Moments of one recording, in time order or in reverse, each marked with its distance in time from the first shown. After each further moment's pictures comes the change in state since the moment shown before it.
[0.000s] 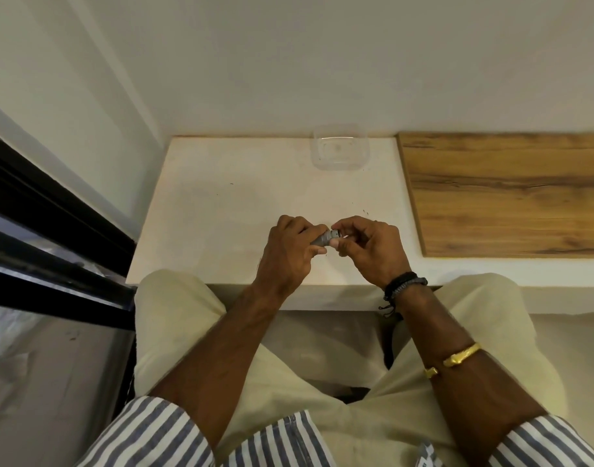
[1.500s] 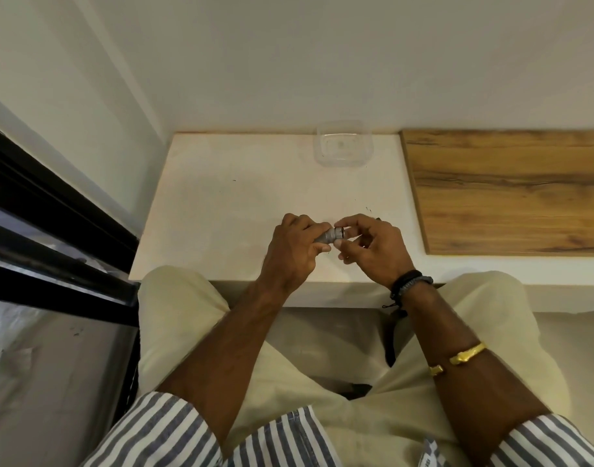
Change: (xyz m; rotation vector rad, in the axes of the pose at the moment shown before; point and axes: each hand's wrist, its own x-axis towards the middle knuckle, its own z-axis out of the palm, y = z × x) left_hand 0.002 -0.003 0.005 -0.037 -0.020 -0.021; right_hand -0.003 0.004 0.001 0.080 -0.082 0.119
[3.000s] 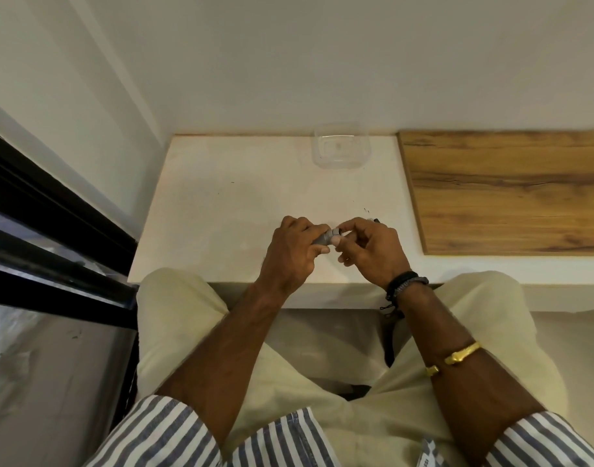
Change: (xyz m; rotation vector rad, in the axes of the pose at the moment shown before) left_hand 0.000 0.003 -0.001 -0.027 -0.019 -0.012; right_hand 0.001 0.006 0.004 0.017 0.025 0.012
